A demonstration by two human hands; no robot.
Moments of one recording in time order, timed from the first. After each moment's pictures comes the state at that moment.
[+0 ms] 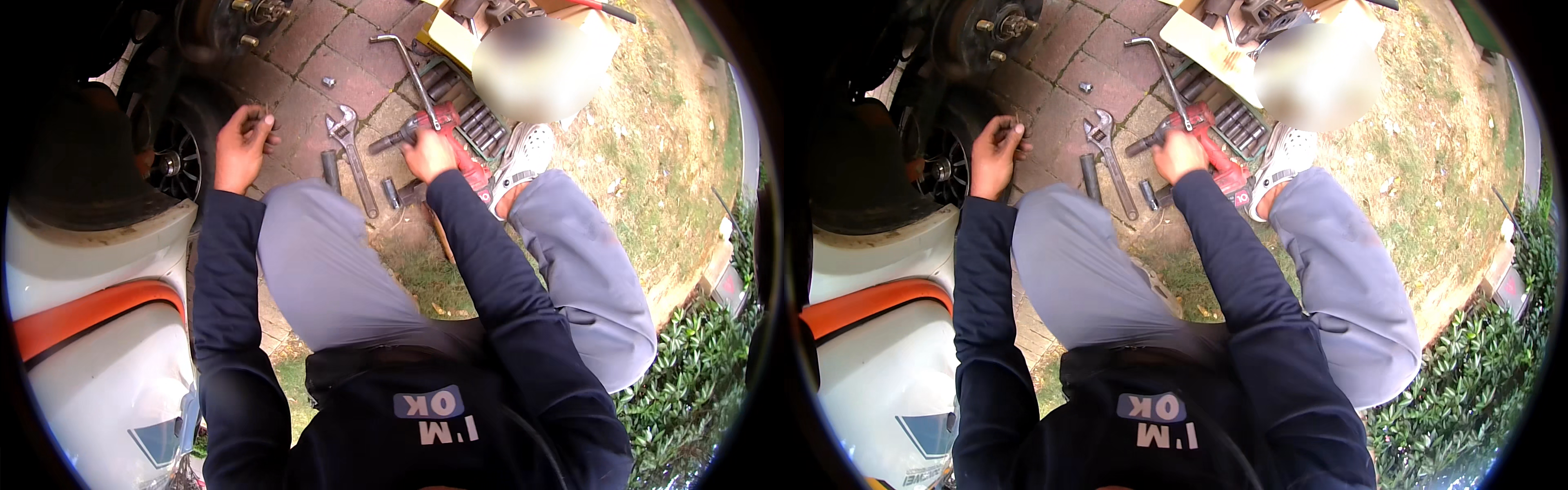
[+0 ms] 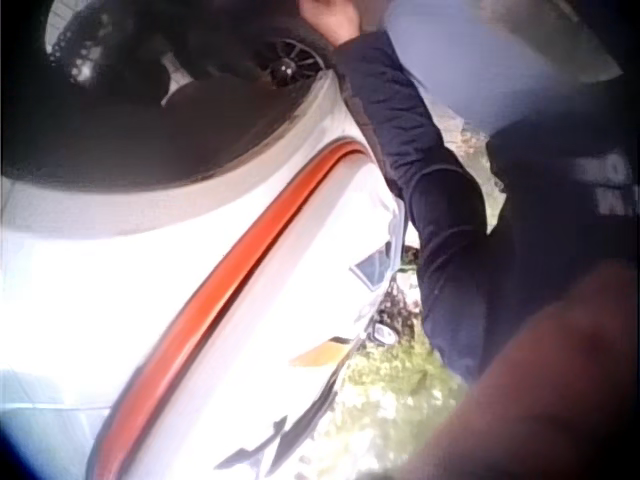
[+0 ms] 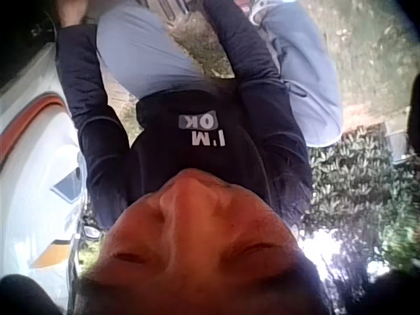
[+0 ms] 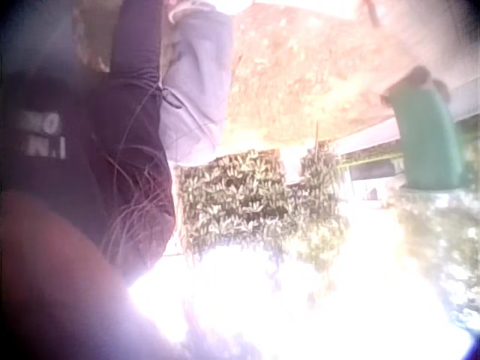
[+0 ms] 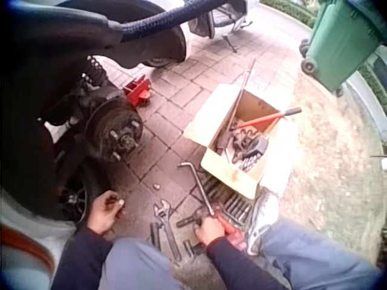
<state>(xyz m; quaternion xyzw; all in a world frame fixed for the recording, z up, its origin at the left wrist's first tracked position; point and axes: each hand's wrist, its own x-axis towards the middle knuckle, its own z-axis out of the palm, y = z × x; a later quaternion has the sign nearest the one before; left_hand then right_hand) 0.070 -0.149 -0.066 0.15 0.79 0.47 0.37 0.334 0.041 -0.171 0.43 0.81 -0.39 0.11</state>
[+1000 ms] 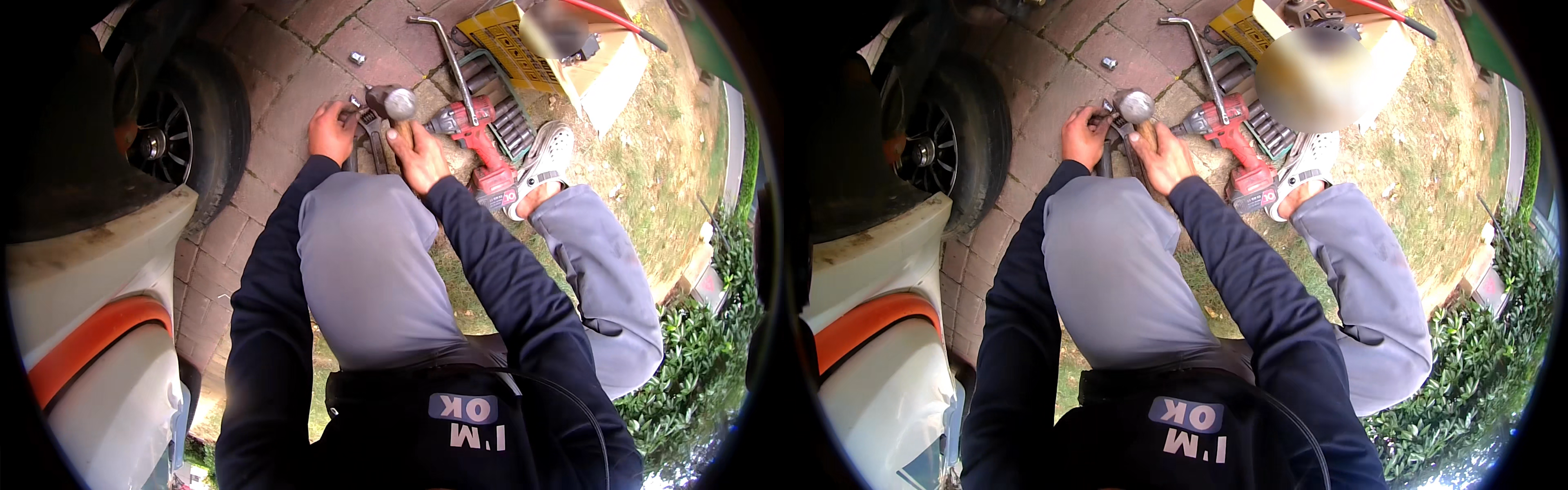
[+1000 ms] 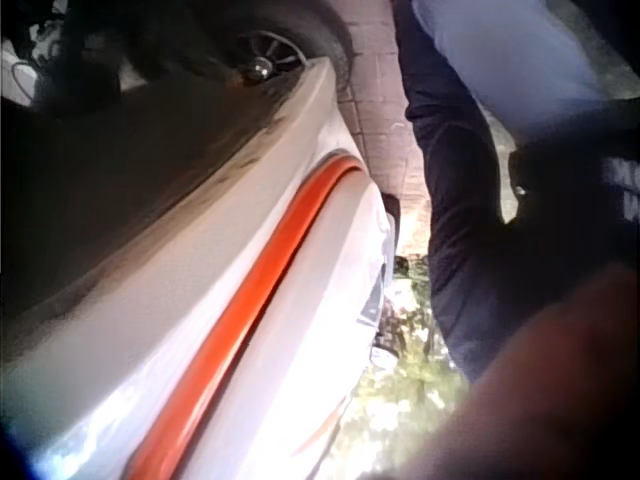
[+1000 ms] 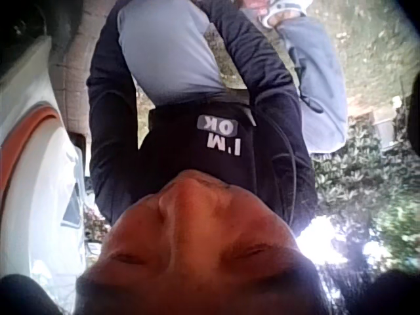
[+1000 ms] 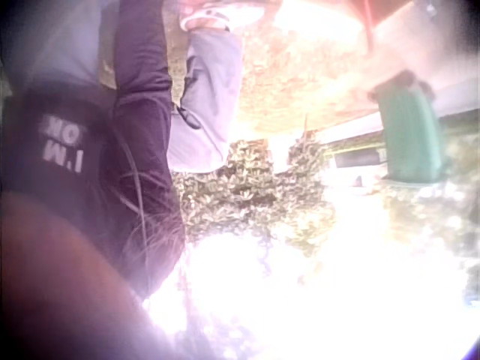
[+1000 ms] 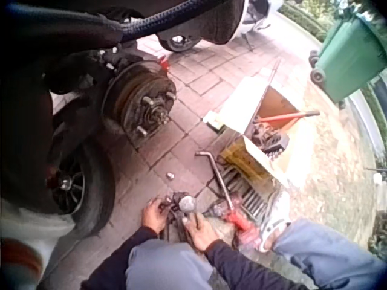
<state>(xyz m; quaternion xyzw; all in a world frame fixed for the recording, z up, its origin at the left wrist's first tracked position) 0.143 -0.157 -0.263 0.27 0.84 0.42 0.19 0.293 -0.033 -0.171 0.43 0.72 -0.55 0.06</state>
